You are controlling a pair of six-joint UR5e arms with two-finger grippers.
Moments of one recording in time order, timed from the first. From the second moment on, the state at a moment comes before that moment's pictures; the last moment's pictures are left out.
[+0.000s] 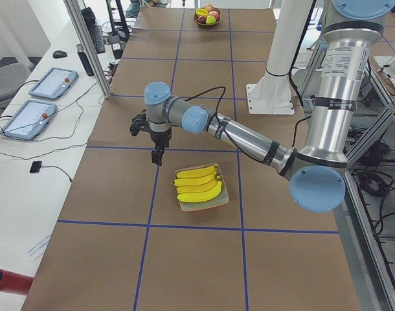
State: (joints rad) left arm -1.33 -1.71 -1.83 -1.52 -2.31 -0.25; right arm 1.49 -1.49 1.69 -1.56 2.36 0.11
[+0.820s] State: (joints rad) left arm -1.48 -1.70 -1.69 -1.51 -2.45 -0.21; right arm 1.49 -1.55 1.70 -1.57 2.36 0.07
